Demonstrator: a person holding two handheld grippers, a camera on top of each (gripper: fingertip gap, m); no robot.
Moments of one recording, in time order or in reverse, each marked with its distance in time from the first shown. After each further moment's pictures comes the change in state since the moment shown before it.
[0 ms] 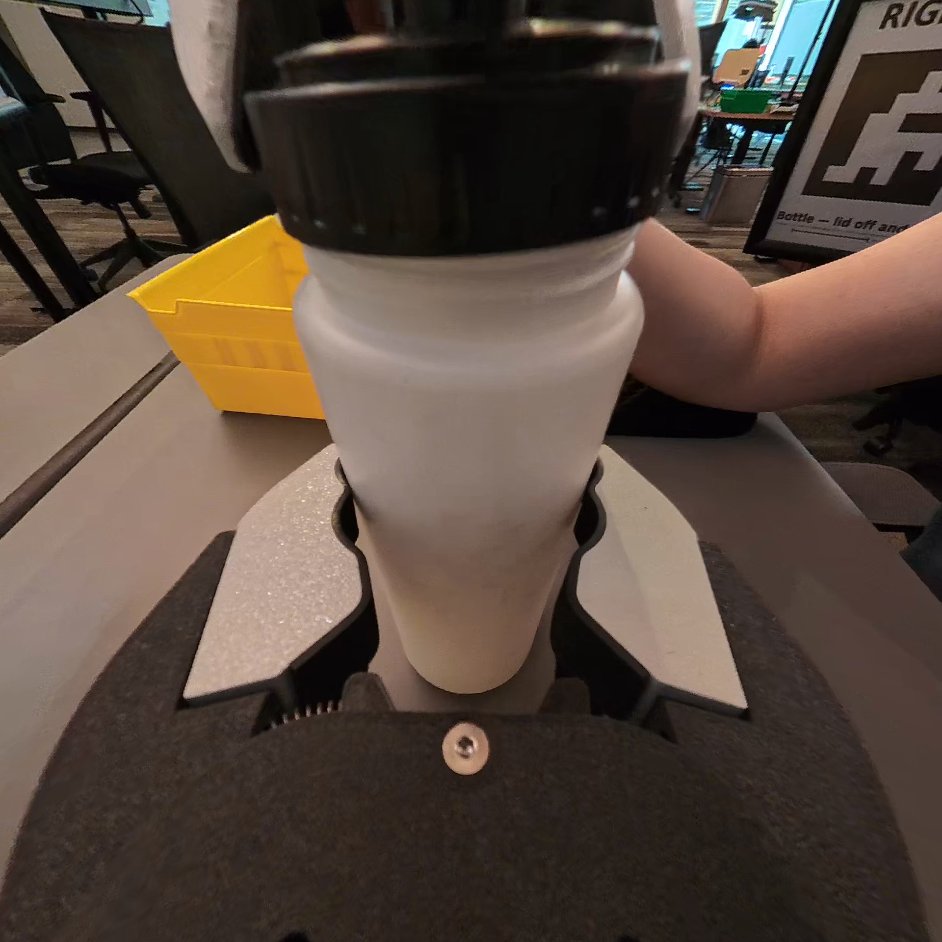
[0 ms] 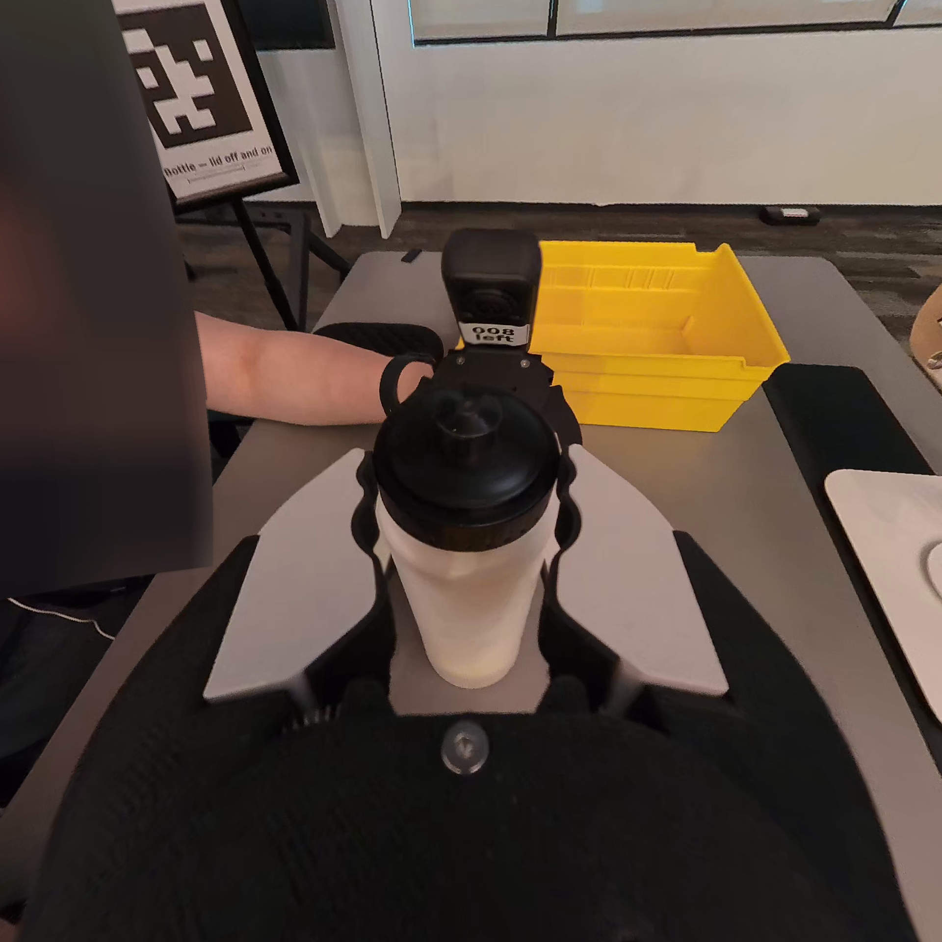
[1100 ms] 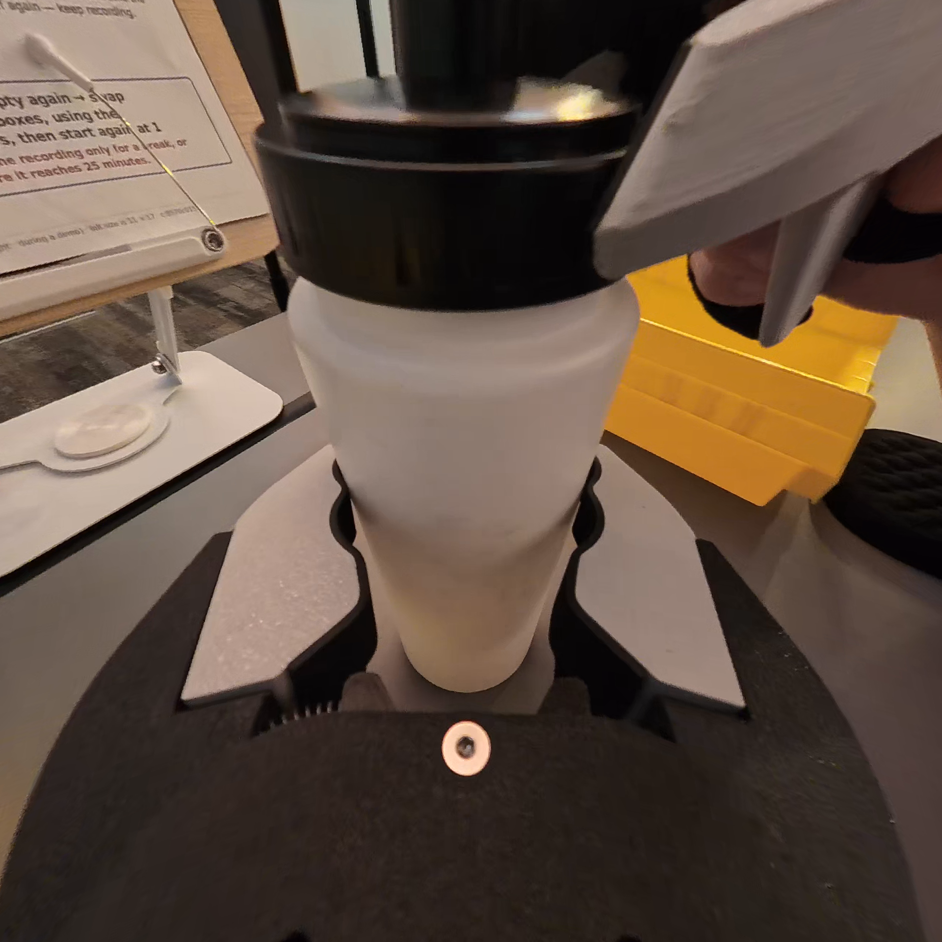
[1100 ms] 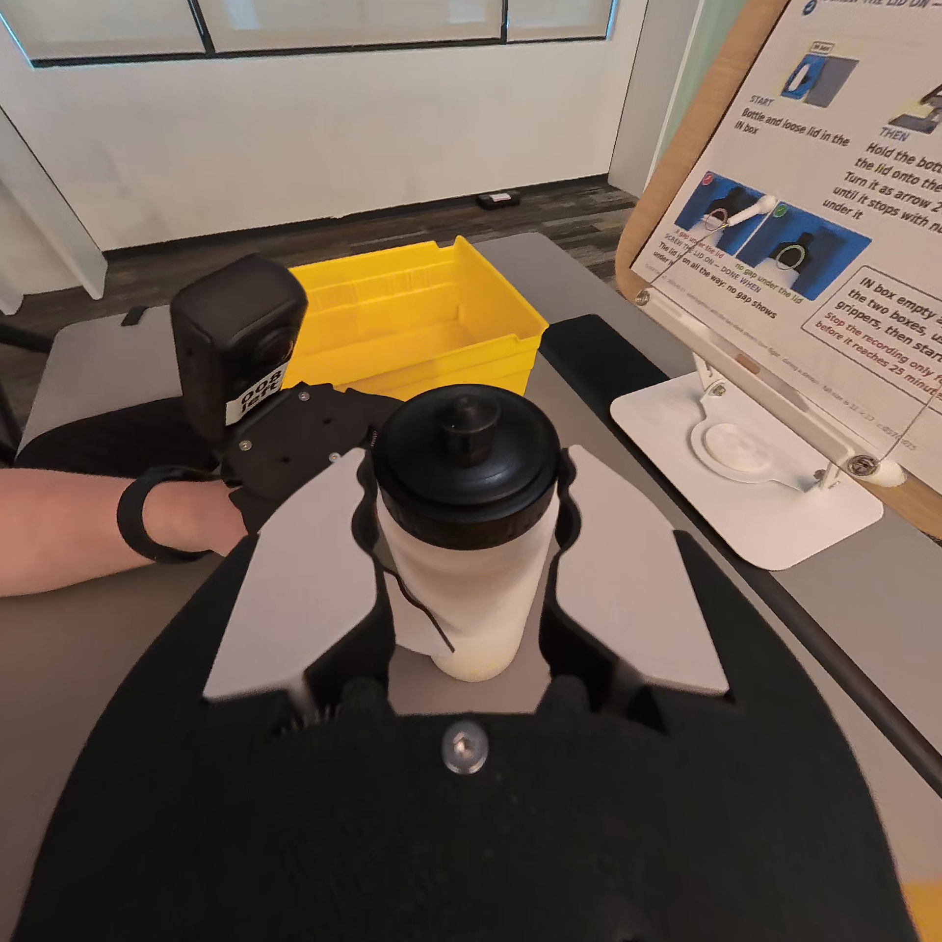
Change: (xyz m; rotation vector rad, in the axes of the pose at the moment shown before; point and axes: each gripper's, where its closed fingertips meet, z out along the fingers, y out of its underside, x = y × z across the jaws) left arm -0.083 0.004 -0.025 -0.017 -0.604 -0.120; right arm 0.075 -0.001 0.011 0.019 0.537 0.136
